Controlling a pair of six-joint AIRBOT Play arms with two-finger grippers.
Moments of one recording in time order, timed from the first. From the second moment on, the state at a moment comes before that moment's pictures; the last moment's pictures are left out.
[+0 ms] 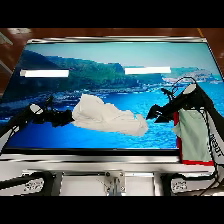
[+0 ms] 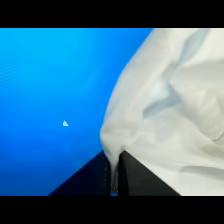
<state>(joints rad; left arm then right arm) 0.01 -1.38 0.76 0.93 -0.75 -1.51 -0.12 -1.57 1.13 -0.98 1.43 1.29</state>
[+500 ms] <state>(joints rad) 0.01 -1.34 0.79 0.87 -0.74 -1.41 0.00 -1.63 1.07 -0.89 1.33 1.25</state>
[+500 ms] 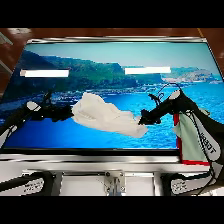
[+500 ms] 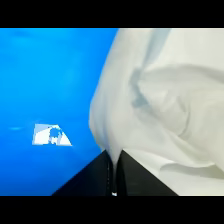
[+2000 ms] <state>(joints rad) 0.01 -0.84 1.49 1.21 -1.24 -1.43 -0.03 -0.79 1.20 -1.19 1.65 1.56</state>
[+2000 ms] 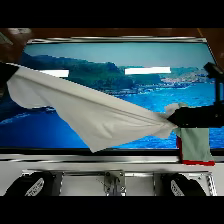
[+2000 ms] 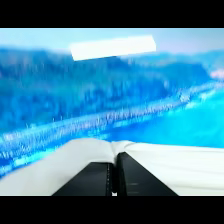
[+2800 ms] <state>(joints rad) -0.01 -1.63 1.38 0.80 -0.89 -1.43 -0.03 -1.40 0.85 -0.86 0.61 1.41</state>
